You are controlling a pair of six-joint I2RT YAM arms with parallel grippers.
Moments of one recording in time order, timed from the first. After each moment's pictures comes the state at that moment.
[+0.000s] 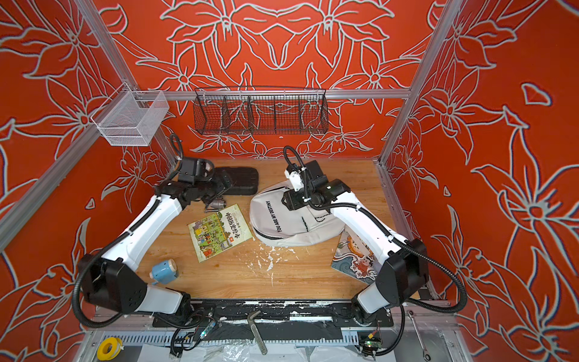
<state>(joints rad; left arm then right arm) -0.13 1.39 1.29 -0.70 0.16 -0.77 0.58 1.53 1.43 -0.74 -0.19 0.16</state>
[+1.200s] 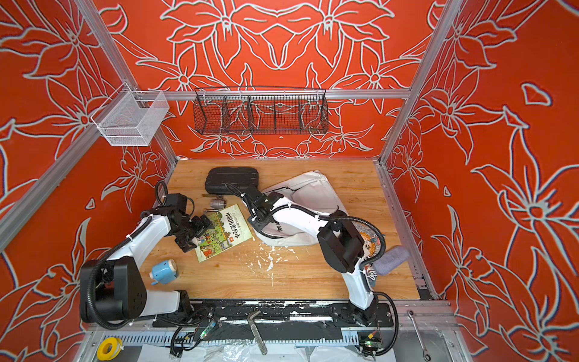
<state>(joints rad) 0.15 1.38 0.88 -0.86 0.25 -0.70 0.87 2.02 1.68 -0.78 0.17 0.05</state>
